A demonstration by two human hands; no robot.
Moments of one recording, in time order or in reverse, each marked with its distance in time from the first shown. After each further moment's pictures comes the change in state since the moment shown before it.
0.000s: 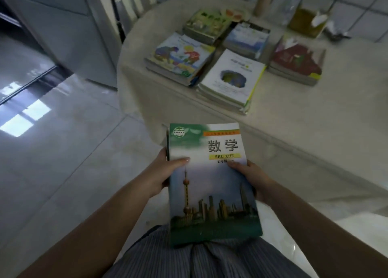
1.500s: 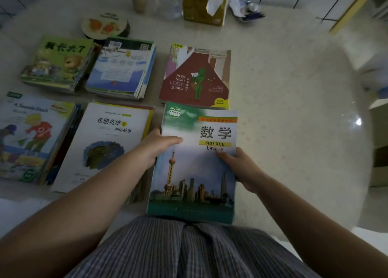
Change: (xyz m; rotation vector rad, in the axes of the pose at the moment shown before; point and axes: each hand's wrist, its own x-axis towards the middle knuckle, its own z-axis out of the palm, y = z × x) left_hand 0.317 0.156 0.312 0.605 -0.058 -0.093; right_hand 0.143 -0.159 -0.292 0.042 0.274 -0.057
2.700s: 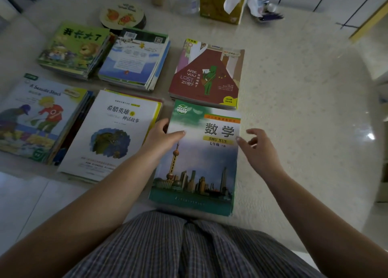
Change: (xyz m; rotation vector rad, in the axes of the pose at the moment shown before) left_hand -0.026 -0.003 0.007 0.031 0.142 0.129; right_hand 0.005 -0.017 -0.031 -0.605 0.373 -0.184
